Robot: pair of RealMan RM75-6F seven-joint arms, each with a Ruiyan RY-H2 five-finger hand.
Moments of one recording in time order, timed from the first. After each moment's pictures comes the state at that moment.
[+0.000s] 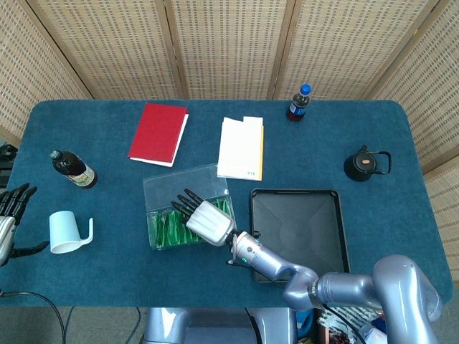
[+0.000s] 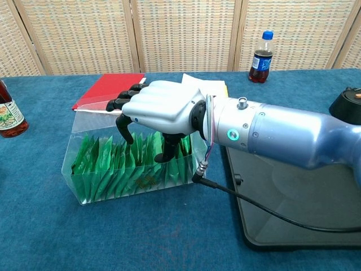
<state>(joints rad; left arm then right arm) -0.16 -1.04 -0.05 -1.57 1.46 1.37 -0.15 1.05 -1.74 0.17 -1.40 -1.34 0.88 -0.55</state>
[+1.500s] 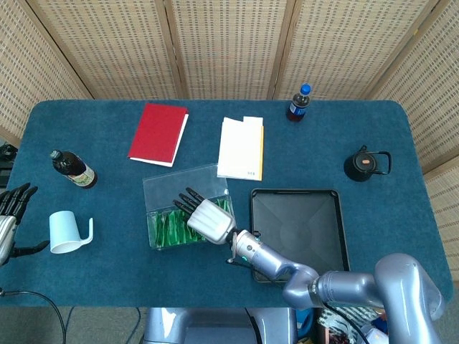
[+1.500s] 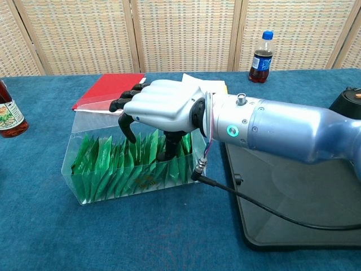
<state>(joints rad) -0.16 -1.05 -0.05 -1.56 1.45 1.36 -0.15 1.06 -1.73 0.18 -1.42 -1.30 0.85 -0.58</state>
